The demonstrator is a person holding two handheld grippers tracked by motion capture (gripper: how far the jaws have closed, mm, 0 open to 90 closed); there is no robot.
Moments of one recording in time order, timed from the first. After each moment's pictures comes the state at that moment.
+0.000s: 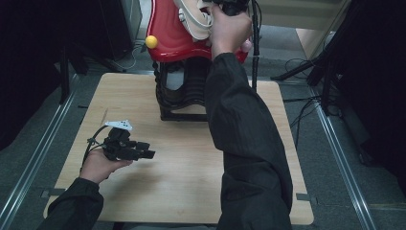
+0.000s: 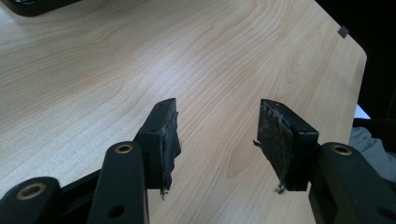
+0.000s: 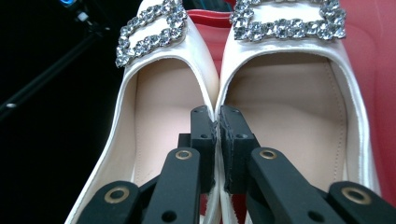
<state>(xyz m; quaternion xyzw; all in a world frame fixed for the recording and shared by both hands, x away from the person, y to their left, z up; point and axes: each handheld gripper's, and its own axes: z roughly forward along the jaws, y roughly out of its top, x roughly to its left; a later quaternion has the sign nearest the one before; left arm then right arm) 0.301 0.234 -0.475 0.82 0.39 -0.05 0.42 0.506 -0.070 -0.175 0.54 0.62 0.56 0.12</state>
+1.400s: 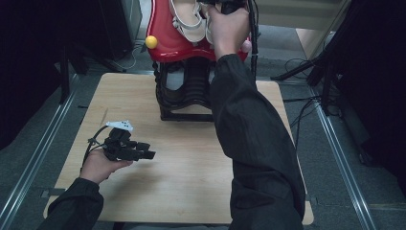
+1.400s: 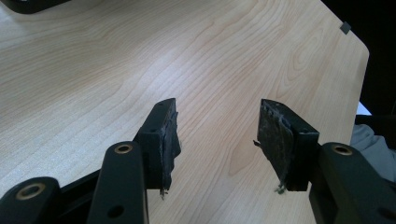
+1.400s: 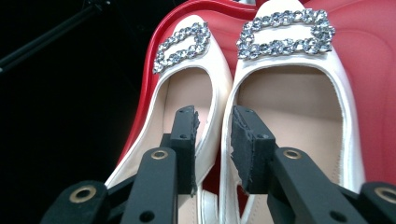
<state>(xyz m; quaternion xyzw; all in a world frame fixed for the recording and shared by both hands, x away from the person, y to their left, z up) 0.301 0.232 -0.477 0.82 0.39 -0.05 0.42 0.496 -0.062 -0.166 0.50 0.67 0.54 0.14</state>
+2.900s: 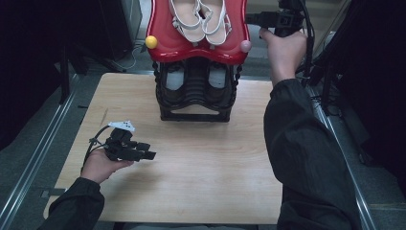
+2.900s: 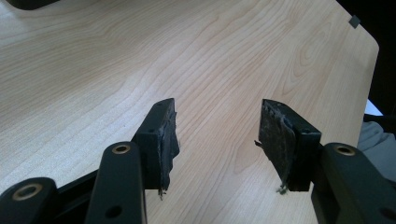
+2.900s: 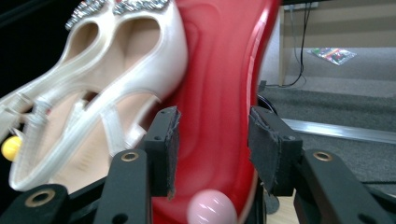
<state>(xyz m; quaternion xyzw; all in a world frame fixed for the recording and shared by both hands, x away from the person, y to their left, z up) 0.303 0.229 -0.478 0.83 0.39 -0.04 0.40 0.466 -0.182 -0.189 0.50 0.68 0.51 0.18</state>
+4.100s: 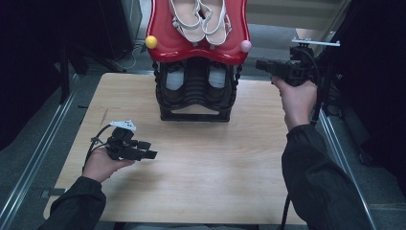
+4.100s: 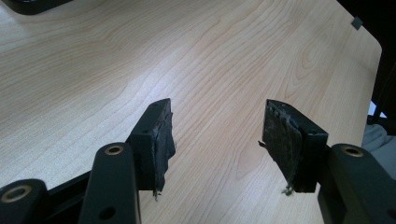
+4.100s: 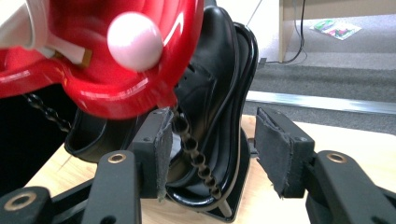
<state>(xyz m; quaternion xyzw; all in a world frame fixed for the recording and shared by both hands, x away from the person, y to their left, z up) 0.306 0.227 -0.479 0.83 0.39 -0.04 0.41 0.421 -0.235 -0.278 0.51 0.69 0.50 0.16</state>
